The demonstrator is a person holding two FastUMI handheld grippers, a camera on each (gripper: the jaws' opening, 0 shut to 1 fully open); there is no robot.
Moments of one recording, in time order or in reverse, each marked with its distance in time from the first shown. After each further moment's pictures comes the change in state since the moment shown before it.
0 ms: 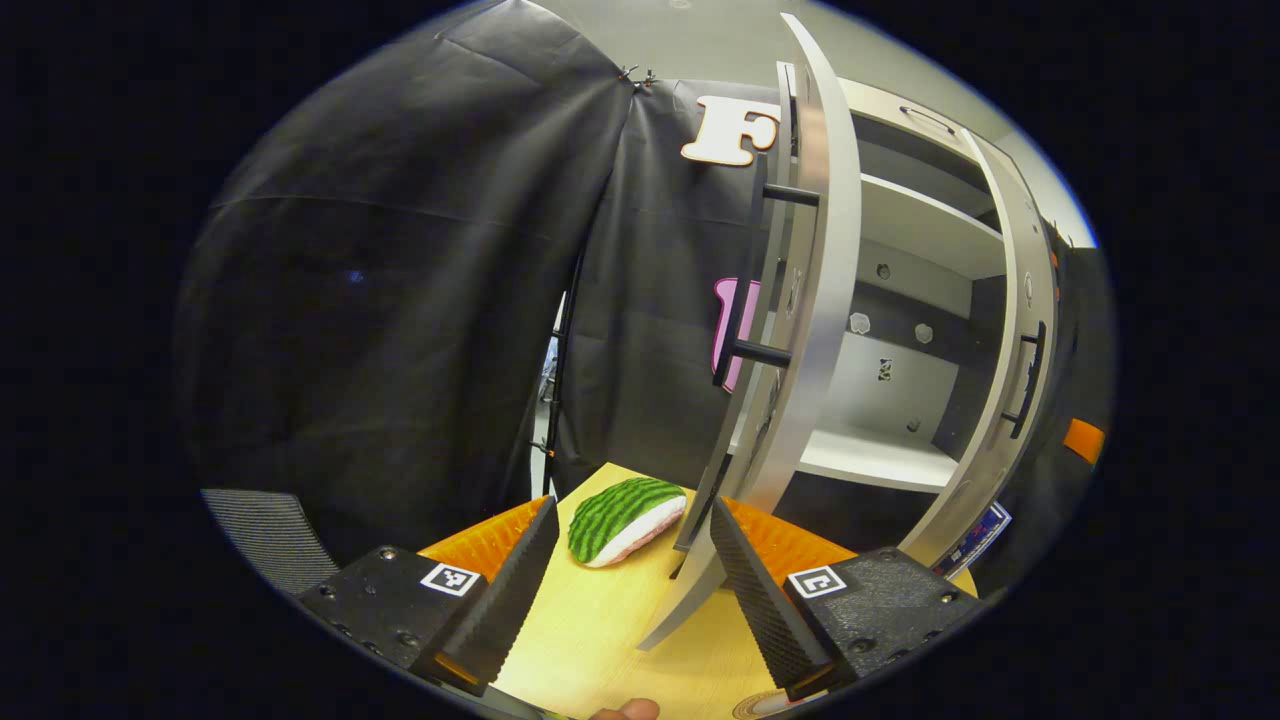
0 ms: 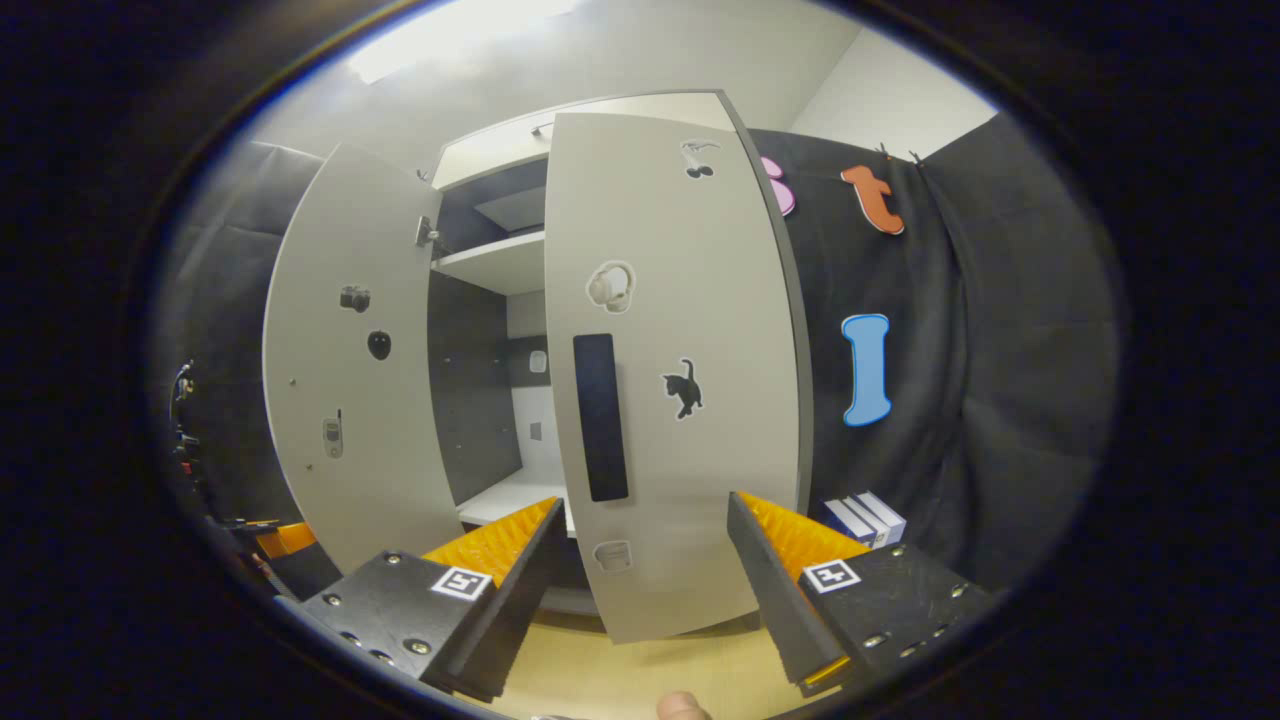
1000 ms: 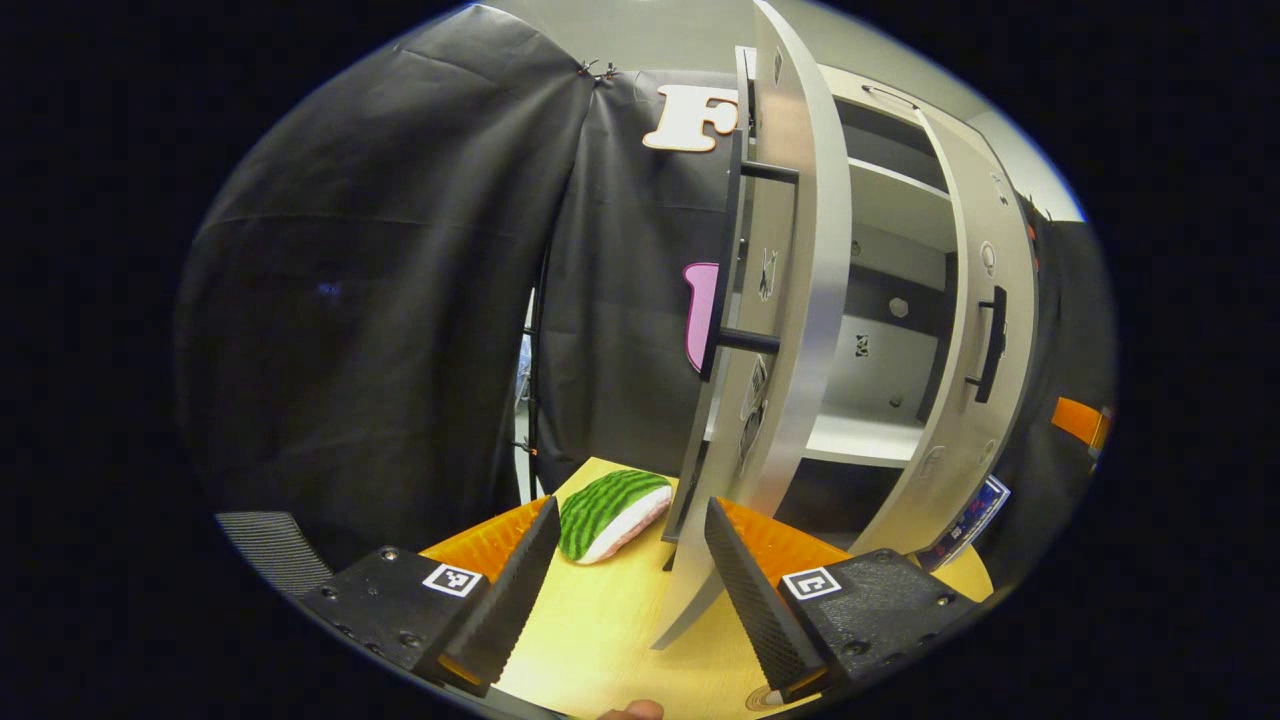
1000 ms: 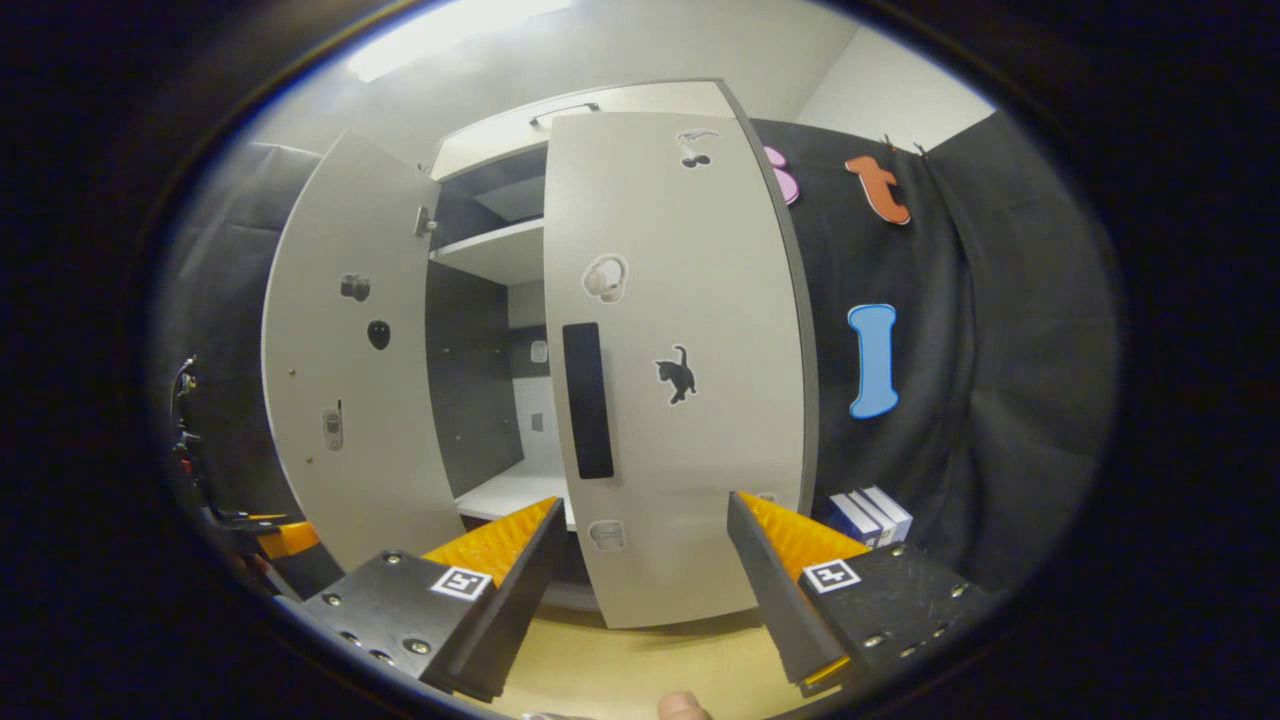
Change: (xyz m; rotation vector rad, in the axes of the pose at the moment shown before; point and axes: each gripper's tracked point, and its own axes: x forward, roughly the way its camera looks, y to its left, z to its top) left arm 0.001 -0.025 -0.010 0.061 0.032 -0.081; right arm 0.007 -0.006 -0.010 0.001 0.024 0.016
